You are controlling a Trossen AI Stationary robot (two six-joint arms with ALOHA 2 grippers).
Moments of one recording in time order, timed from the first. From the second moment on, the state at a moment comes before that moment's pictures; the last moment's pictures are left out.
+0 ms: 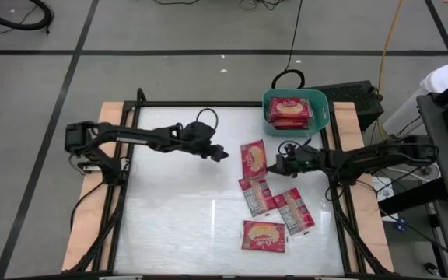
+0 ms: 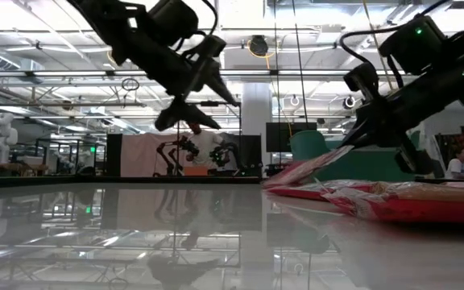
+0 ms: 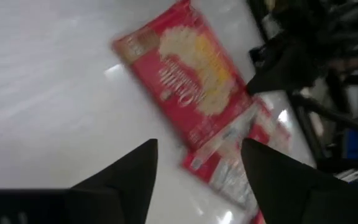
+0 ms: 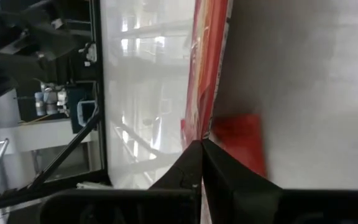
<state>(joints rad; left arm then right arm) 0.22 1.58 0.93 0.02 0.16 -0.92 -0.11 1.07 0.15 0.39 -0.08 1.48</state>
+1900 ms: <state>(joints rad) 0.12 1.94 0.93 0.48 0.20 -0.69 -0.13 1.50 0.29 0.59 0.05 1.46</state>
